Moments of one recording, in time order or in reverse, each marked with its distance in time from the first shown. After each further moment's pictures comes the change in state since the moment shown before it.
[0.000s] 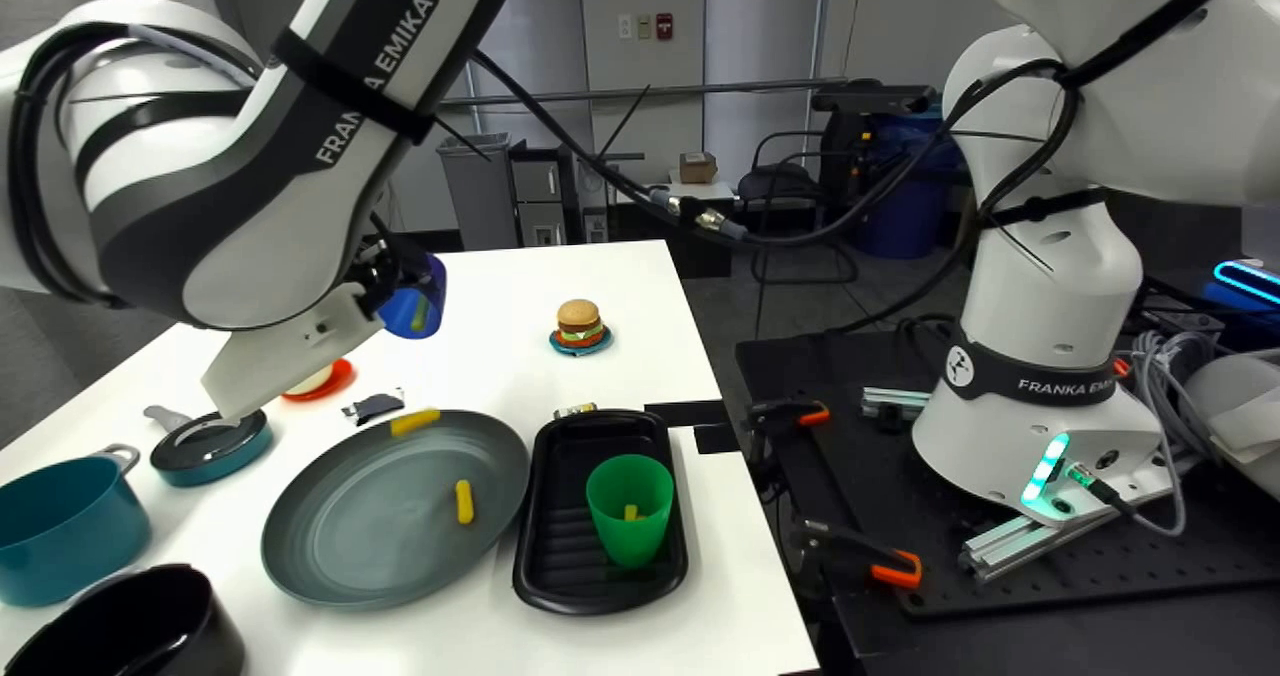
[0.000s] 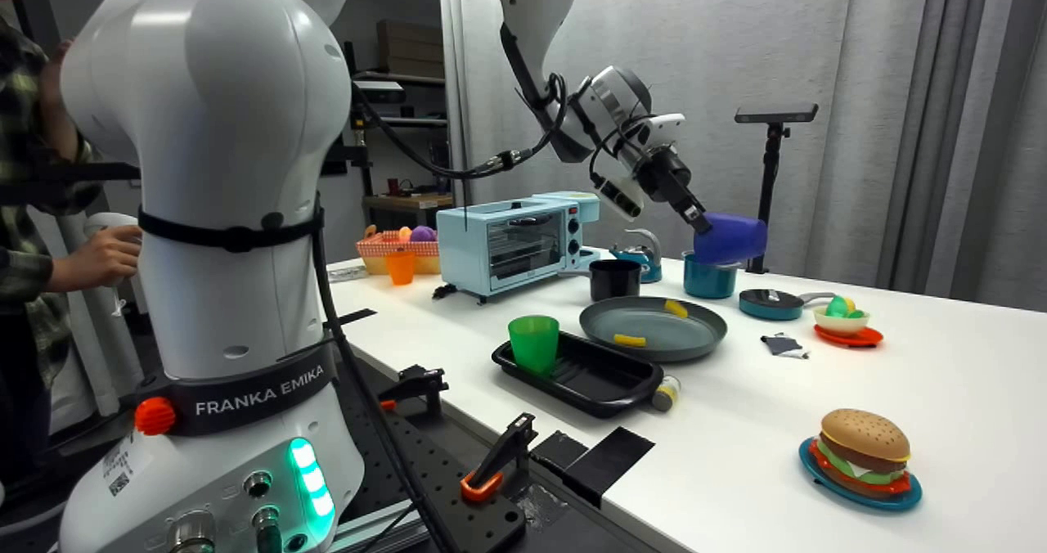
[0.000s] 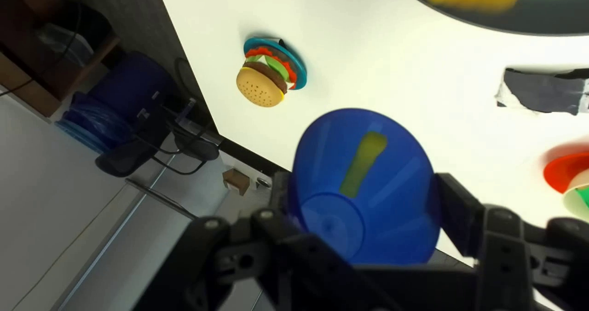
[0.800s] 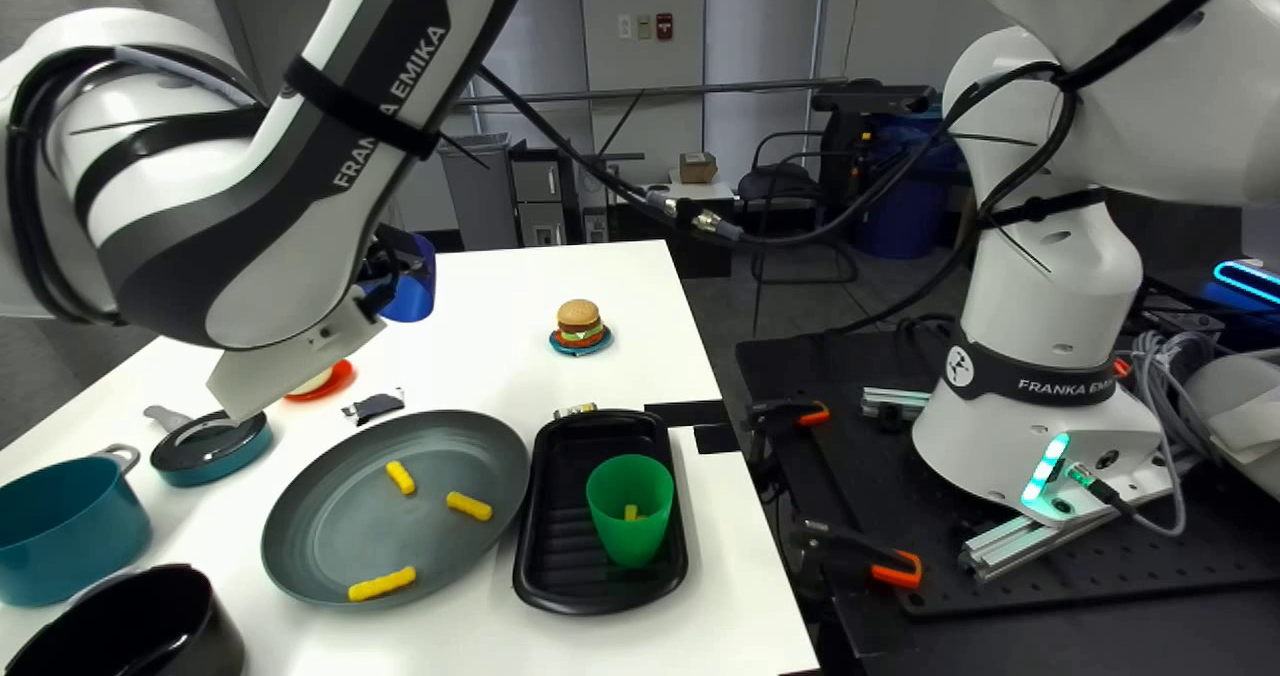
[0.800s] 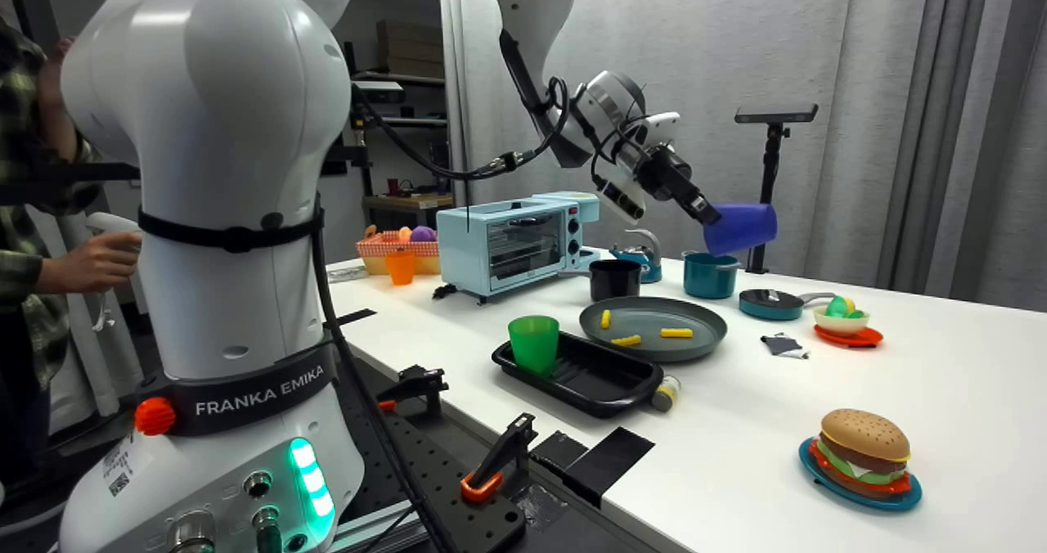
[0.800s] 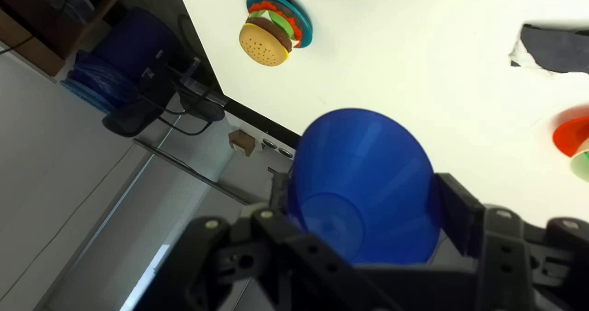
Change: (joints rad) arm -0.004 0.018 0.028 0.019 -0.107 -0.051 0.027
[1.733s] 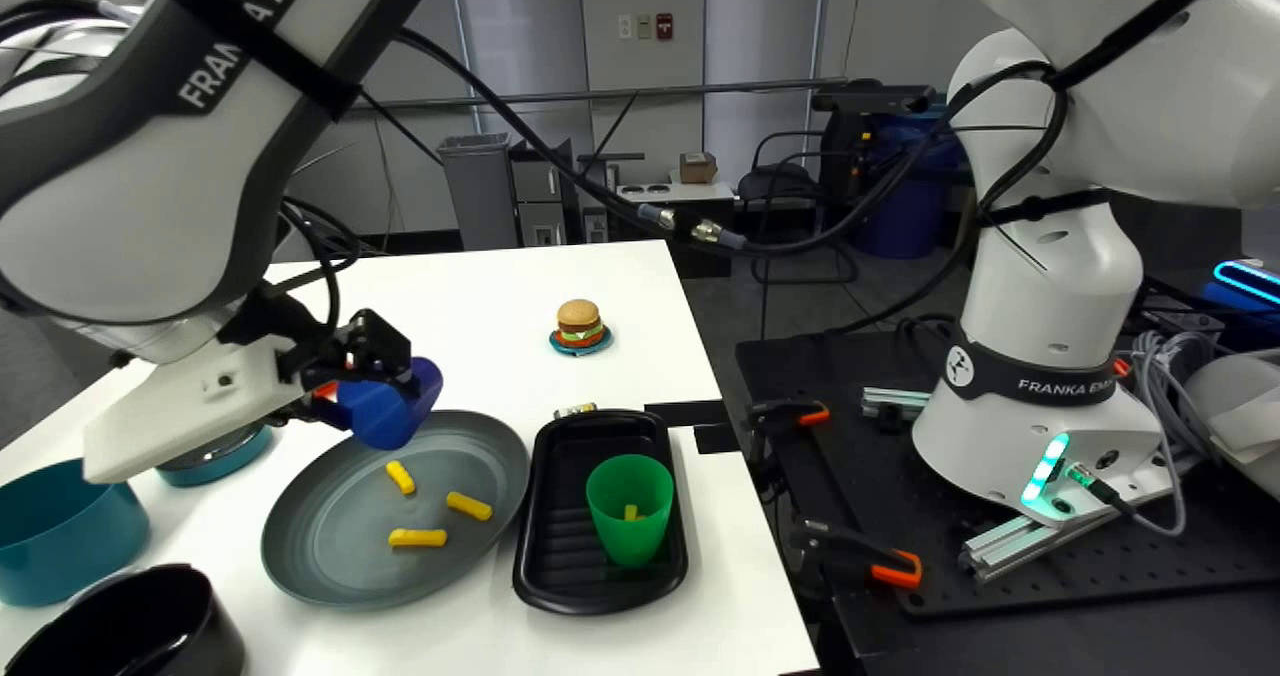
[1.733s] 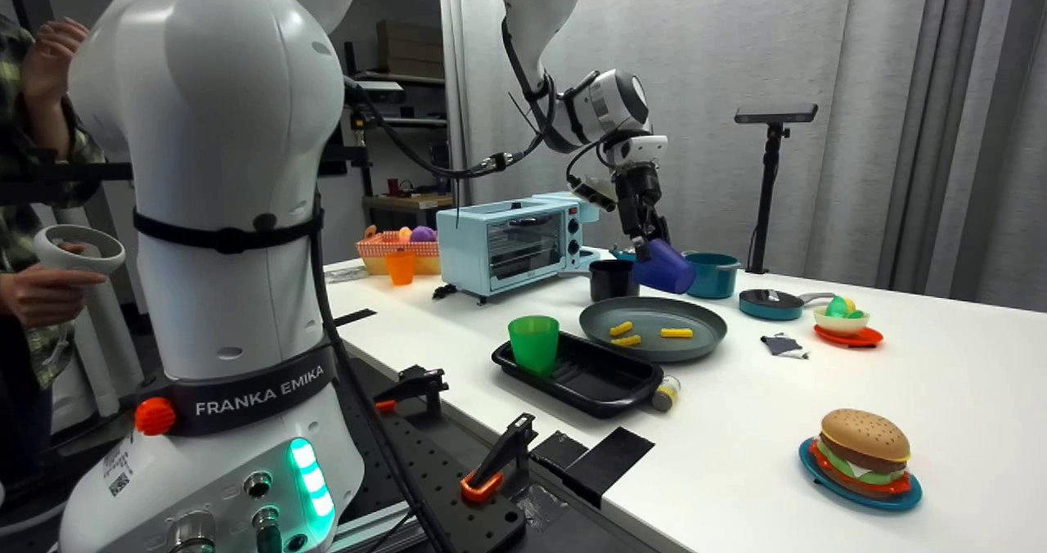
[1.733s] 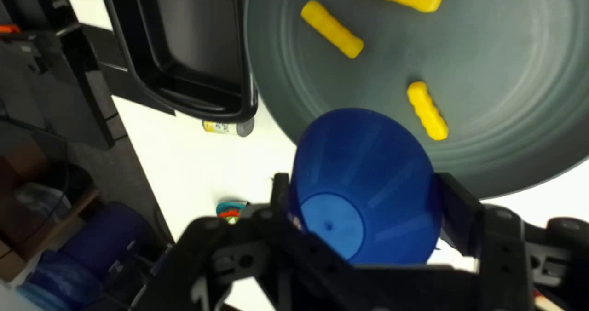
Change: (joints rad) arm -0.064 0.001 0.072 0.017 0.453 0.162 -0.001
